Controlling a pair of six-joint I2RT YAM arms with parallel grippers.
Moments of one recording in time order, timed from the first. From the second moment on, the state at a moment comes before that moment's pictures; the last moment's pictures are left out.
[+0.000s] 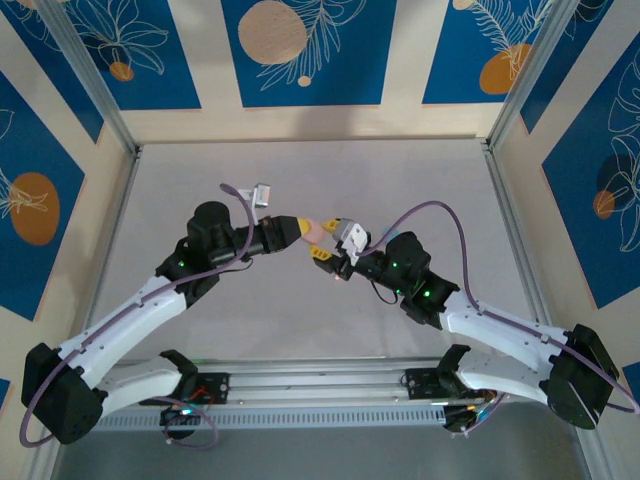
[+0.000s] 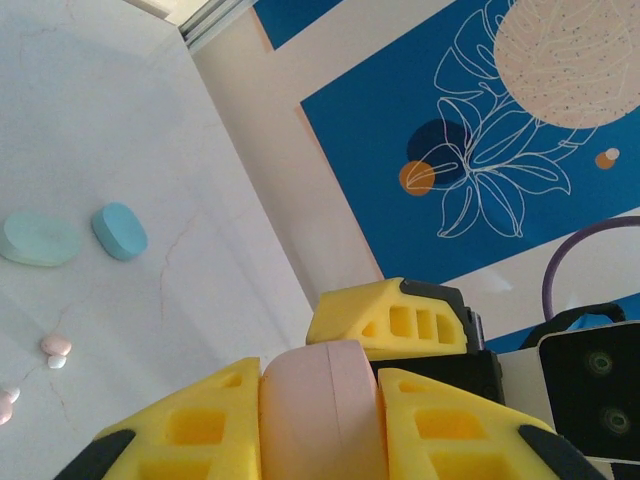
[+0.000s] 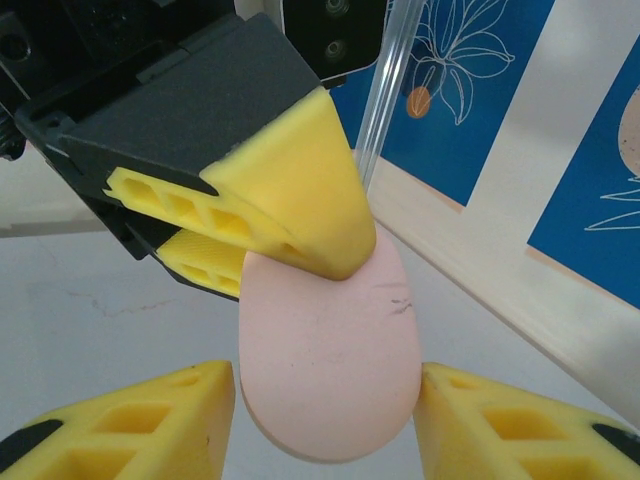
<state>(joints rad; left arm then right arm) -0.62 1.07 0.83 0.09 0.52 -0.91 0.84 1.03 0.61 0.40 -0.16 -0.23</state>
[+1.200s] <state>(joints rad) -0.62 1.07 0.83 0.12 0.55 -0.92 0.80 1.05 0.62 0.41 -0.26 -0.18</state>
